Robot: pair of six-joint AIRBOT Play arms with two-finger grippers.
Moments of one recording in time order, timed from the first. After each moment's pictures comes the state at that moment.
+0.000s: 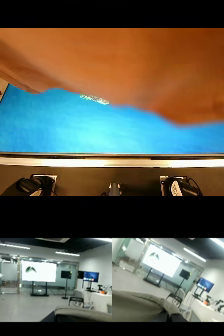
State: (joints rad) left arm -0.41 -0.86 1.98 1.82 -0.81 -1.77; right arm -0.38 -0.71 1.94 -1.07 0.99 0.91
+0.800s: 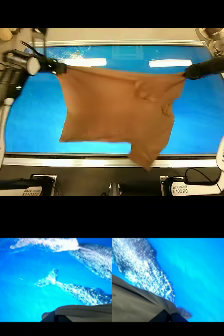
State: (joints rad) left arm -0.28 -1.51 1.68 1.88 -1.02 -1.78; right arm -0.22 -1.55 1.80 -1.19 1.32 1.02
